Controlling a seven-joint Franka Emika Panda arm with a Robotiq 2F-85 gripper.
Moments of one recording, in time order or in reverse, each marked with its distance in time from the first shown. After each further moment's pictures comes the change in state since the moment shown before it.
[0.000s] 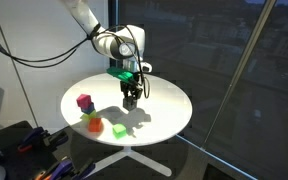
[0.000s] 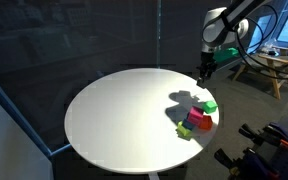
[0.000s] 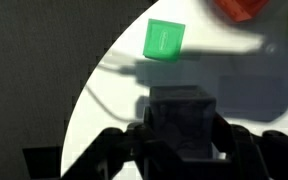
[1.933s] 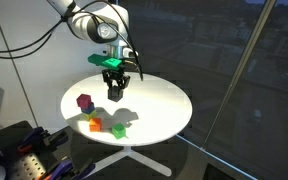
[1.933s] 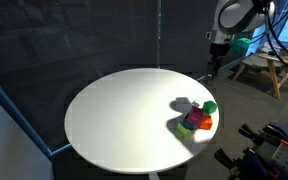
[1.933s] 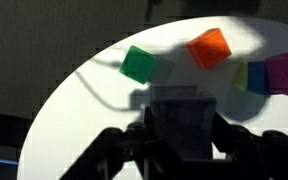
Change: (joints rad) arm 0.005 -0.287 0.055 -0.220 0.000 -0.044 -0.242
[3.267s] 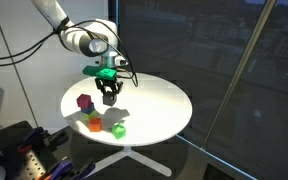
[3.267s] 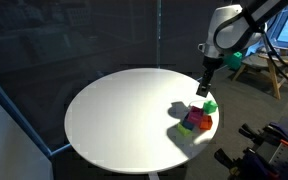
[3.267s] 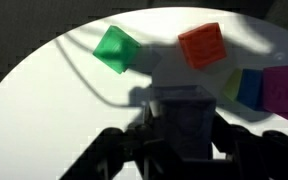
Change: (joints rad) arm 0.048 0.063 0.038 -0.087 0.000 0.206 -0.083
